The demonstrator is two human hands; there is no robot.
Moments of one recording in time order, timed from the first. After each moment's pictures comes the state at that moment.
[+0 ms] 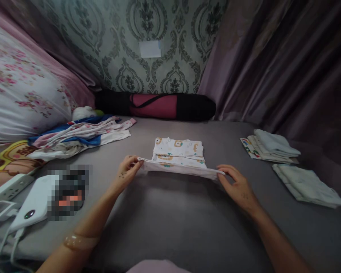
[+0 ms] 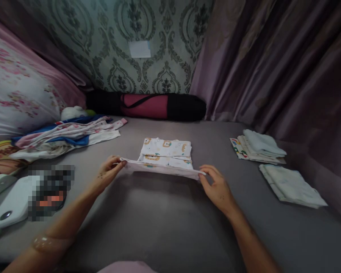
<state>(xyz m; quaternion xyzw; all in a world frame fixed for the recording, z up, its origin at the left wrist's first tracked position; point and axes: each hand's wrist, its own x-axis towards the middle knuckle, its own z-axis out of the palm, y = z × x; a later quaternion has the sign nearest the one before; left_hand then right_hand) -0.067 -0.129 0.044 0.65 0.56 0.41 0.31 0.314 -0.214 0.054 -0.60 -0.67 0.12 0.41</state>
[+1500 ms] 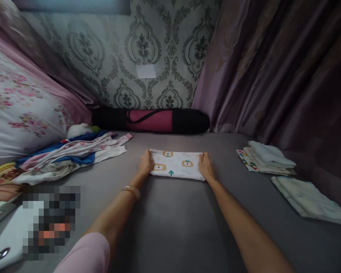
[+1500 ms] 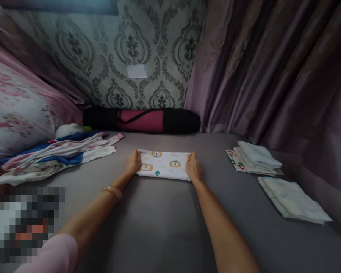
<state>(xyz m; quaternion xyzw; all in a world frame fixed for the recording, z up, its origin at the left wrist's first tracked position) 0.014 0.007 0.014 0.64 0.73 0.19 0.13 0.291 -0.051 0.016 -0.84 -0.49 0.09 0.23</state>
